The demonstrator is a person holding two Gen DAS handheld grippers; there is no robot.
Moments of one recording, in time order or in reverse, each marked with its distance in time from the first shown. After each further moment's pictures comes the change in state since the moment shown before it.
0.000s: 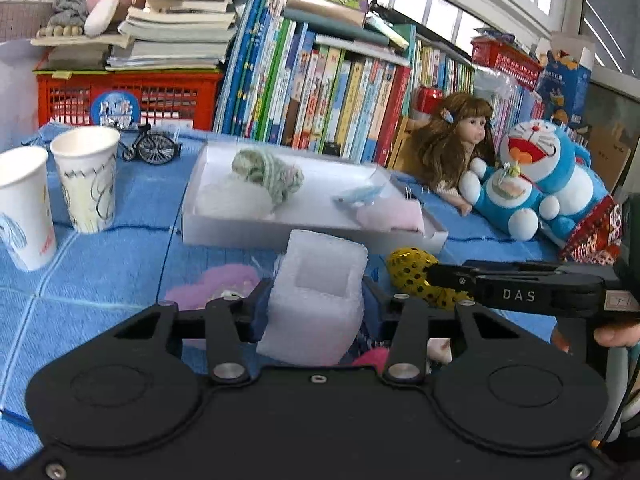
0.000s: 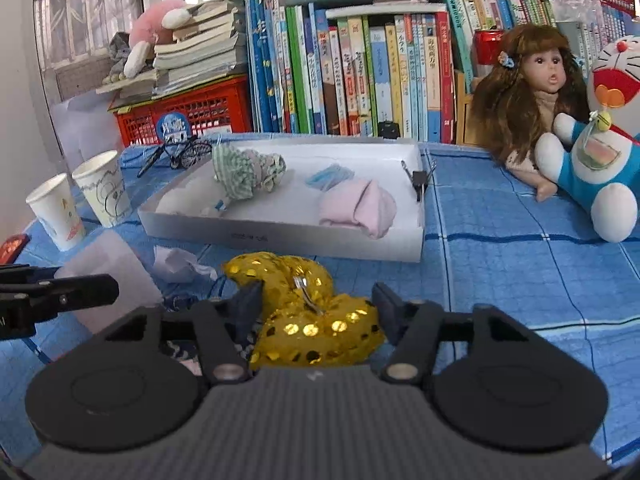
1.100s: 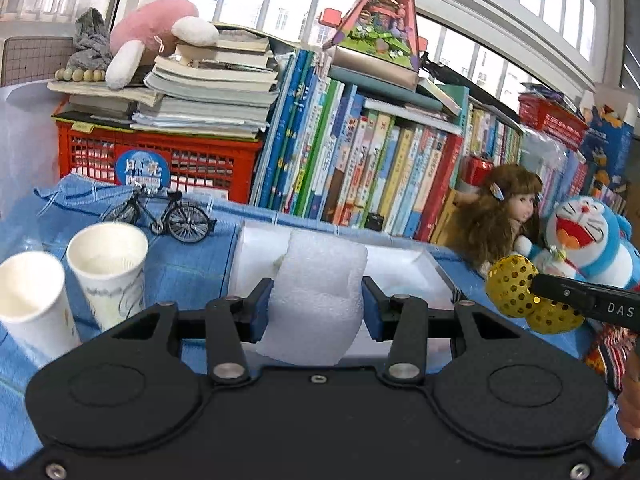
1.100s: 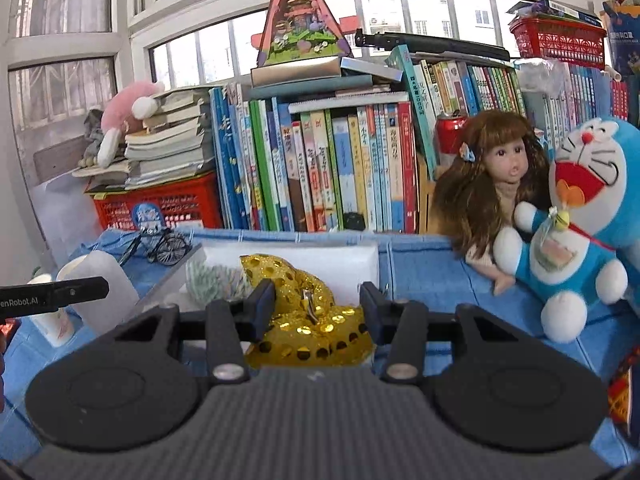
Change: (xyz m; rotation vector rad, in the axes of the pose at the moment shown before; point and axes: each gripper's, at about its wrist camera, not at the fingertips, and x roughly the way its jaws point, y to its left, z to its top) left arm 0.036 0.028 0.100 -0.058 -0.094 0.089; right arm -0.028 -0.019 0.081 0.039 -0.166 -0.074
